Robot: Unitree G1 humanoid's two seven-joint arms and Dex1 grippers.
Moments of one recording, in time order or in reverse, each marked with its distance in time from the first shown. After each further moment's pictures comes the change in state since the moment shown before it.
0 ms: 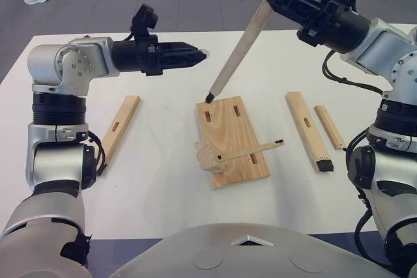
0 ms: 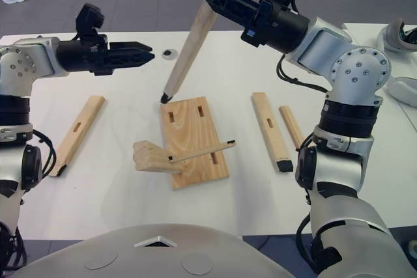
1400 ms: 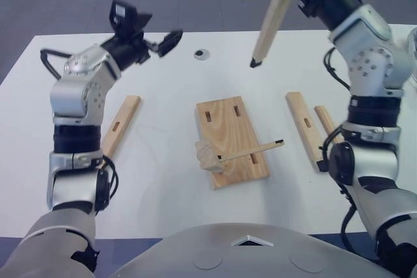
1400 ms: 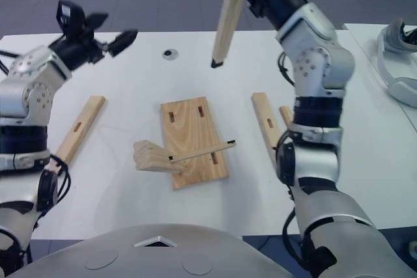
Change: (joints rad) left arm -0.012 -0.192 0.039 0.013 0.348 -0.631 0.516; right arm -0.170 0.304 0.027 0.250 -0.510 -0.557 -0.220
